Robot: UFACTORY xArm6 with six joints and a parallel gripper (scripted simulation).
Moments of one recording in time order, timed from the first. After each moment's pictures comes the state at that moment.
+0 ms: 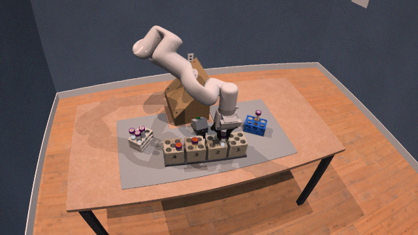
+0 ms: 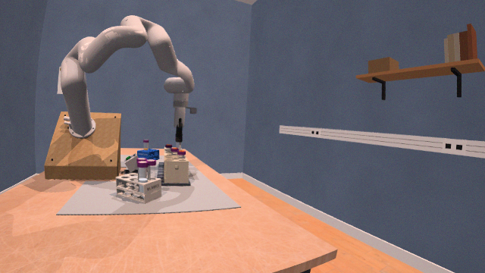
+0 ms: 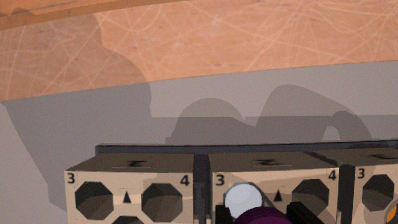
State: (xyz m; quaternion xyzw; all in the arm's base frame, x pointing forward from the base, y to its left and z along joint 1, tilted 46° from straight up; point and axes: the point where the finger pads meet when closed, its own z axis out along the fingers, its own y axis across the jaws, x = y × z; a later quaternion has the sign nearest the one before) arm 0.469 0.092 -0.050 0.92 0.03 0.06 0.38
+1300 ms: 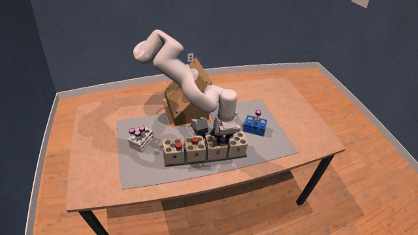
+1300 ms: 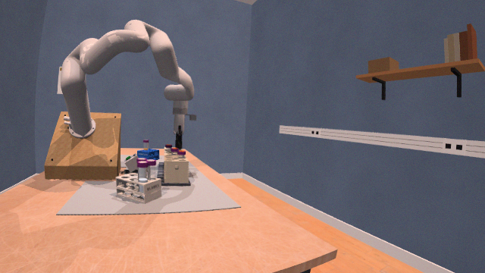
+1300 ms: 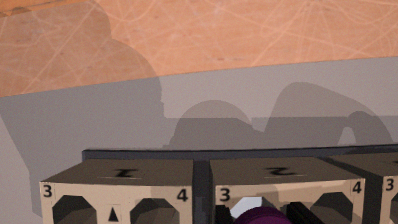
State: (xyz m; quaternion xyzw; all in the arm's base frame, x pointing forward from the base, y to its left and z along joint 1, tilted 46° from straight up) arm 0.474 0.068 -0.074 0.92 0.03 0.06 0.38
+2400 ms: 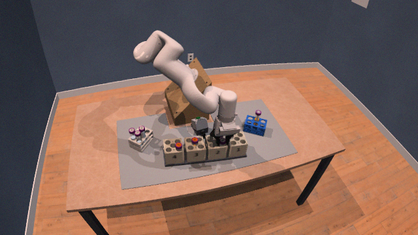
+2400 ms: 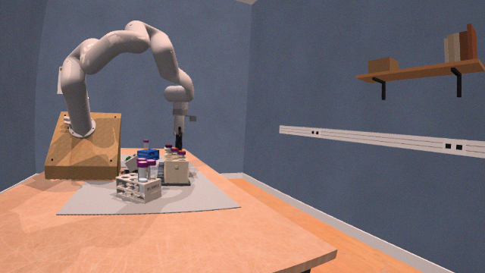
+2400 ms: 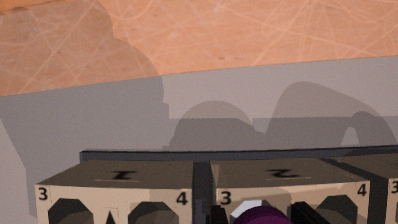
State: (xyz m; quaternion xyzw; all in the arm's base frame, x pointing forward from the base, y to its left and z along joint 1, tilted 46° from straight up) arm 0.475 0.064 -0.078 0.92 0.03 0.06 0.38
